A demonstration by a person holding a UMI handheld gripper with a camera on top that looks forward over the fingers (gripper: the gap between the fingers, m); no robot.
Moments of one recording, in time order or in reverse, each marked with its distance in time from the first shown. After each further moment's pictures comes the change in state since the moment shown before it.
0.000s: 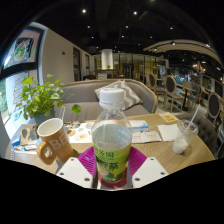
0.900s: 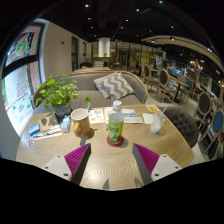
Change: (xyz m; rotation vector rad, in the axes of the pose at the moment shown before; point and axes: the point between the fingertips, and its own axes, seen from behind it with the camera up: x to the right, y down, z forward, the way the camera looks) arm -0.029 -0.007 -0.226 -0.169 0.073 -0.029
